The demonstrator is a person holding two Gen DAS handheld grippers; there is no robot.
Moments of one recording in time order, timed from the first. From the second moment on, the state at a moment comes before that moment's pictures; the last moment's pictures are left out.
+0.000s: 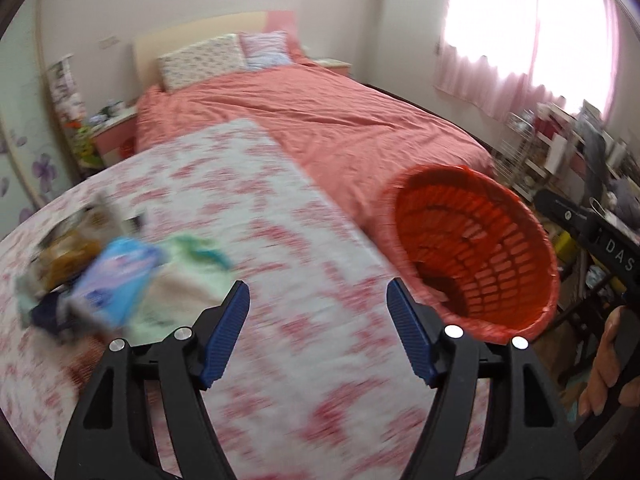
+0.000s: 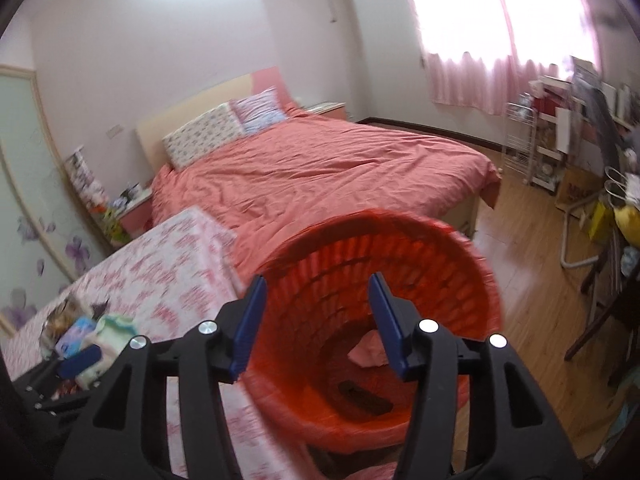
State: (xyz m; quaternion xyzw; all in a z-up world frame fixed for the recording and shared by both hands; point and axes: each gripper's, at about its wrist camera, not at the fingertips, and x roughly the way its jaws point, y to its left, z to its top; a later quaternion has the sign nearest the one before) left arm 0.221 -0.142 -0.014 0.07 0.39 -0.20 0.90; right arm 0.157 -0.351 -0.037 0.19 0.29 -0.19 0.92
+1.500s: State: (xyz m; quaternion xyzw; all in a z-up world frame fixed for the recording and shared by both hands) left arm 0.223 0.053 -0.030 0.00 0.34 -0.02 0.94; right arm 0.262 -0.166 -0.085 0.12 0.40 0.00 0.91
